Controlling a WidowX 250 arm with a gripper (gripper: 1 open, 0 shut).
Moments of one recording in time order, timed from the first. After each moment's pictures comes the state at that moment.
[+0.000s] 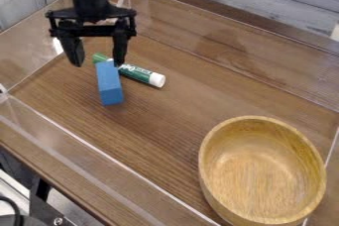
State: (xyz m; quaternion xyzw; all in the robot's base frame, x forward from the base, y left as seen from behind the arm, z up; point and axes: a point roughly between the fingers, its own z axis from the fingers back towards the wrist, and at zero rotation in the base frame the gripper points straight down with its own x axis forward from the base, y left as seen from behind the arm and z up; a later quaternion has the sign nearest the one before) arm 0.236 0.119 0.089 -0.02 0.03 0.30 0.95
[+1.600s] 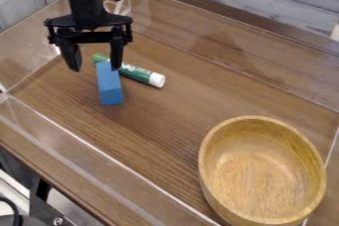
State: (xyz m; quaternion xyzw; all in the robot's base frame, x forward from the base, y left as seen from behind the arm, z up) arm 0.241 0.126 0.078 0.00 0.00 0.31 0.95
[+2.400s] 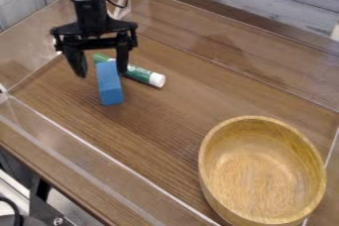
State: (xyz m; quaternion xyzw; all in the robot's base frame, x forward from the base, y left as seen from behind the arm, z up) arm 0.246 0.119 0.065 -0.01 0.00 0.33 0.94
